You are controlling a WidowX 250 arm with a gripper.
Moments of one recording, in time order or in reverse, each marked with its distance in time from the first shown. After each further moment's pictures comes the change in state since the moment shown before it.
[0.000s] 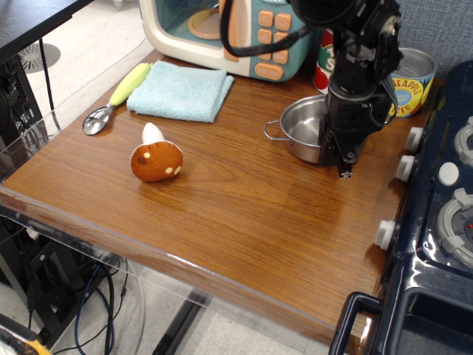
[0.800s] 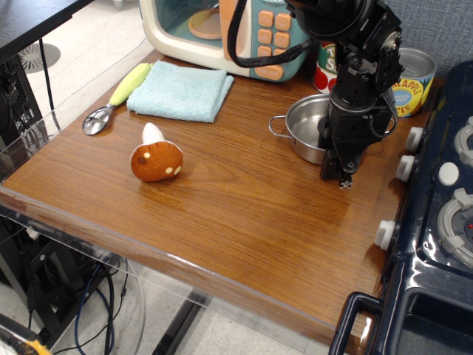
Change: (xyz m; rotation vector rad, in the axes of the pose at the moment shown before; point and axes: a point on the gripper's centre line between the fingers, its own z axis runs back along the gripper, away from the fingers) arm -0.001 -0.008 -0.008 -0.024 0.007 -0.016
